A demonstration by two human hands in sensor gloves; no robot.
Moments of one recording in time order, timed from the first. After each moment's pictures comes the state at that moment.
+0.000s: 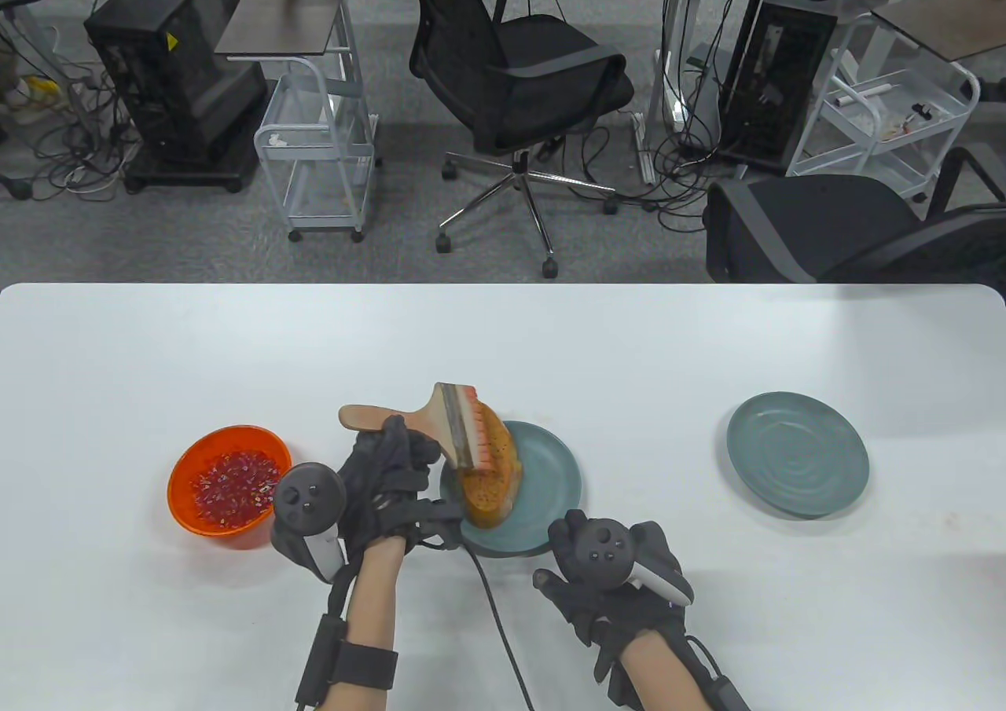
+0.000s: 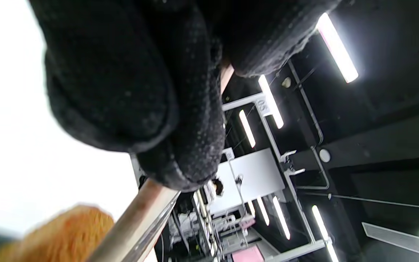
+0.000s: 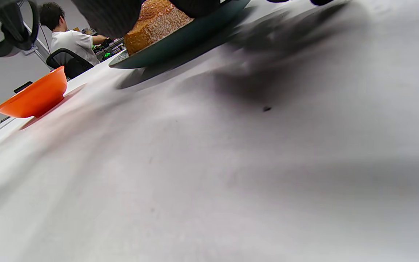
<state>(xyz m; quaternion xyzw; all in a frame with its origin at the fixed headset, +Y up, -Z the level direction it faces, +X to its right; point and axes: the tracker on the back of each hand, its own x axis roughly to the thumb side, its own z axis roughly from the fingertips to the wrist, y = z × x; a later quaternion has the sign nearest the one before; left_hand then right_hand) -0.189 -0.723 -0.334 0.18 0.13 0.58 0.78 0.105 -0.783 -0.285 0.18 0.21 0.94 0.21</state>
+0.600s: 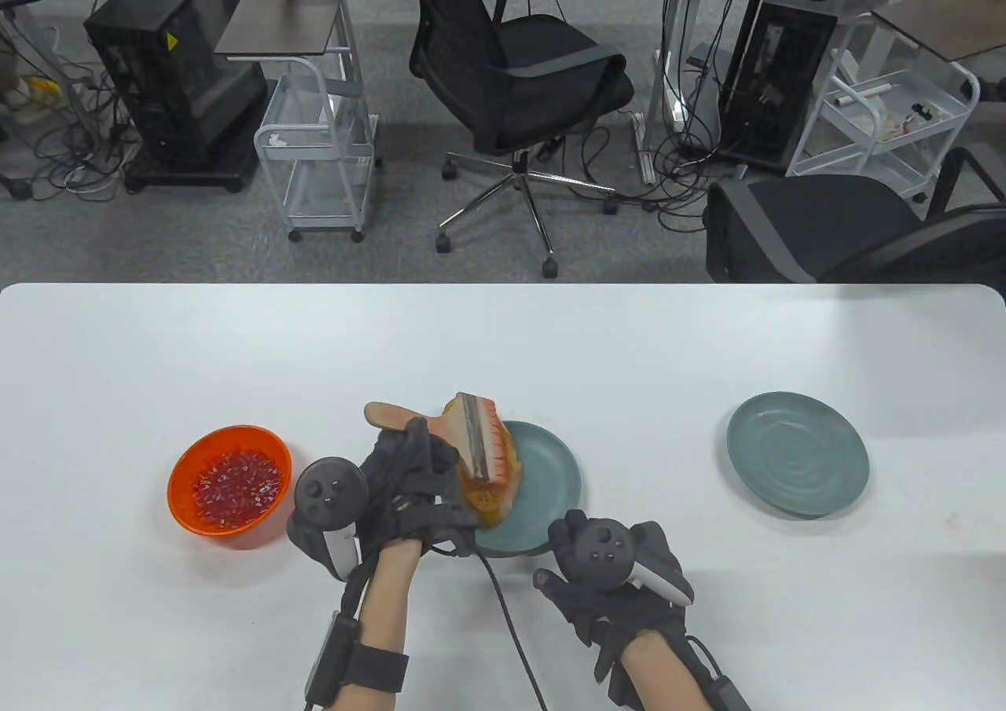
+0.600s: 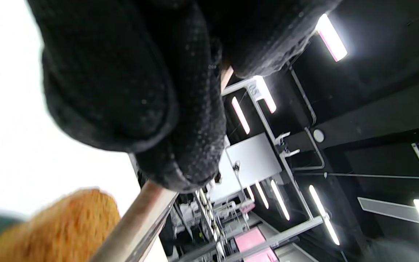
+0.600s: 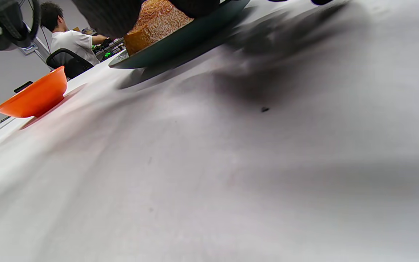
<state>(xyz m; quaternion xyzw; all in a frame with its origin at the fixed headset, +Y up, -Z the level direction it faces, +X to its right) -0.175 -0.717 -0.336 0.16 0.10 0.55 0.81 0.106 -0.782 -0.286 0.18 0.21 0.94 0.21</state>
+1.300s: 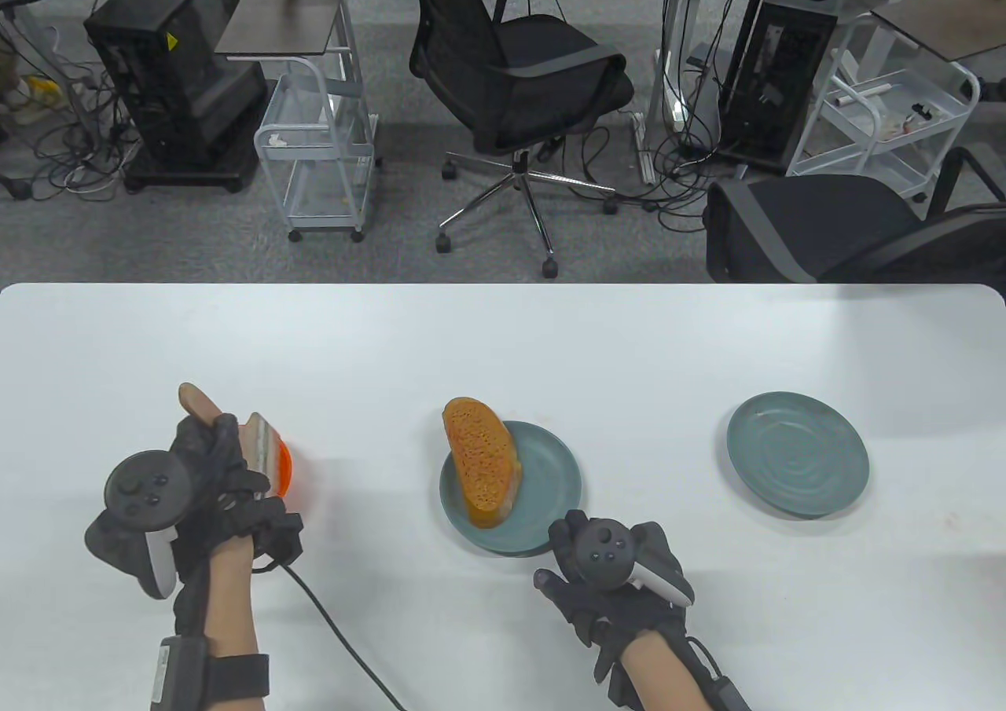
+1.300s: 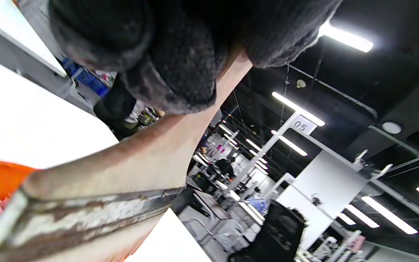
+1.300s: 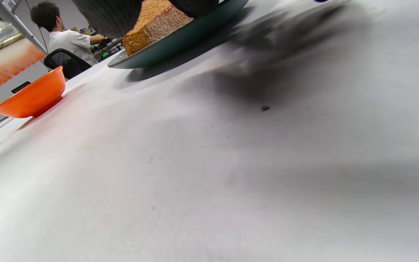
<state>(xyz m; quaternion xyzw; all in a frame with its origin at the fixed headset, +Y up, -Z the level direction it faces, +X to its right) -0.349 -0.644 -0.286 0.21 0.27 0.32 0.88 0.105 -0.782 -0.285 0.17 0.22 0.94 0.21</state>
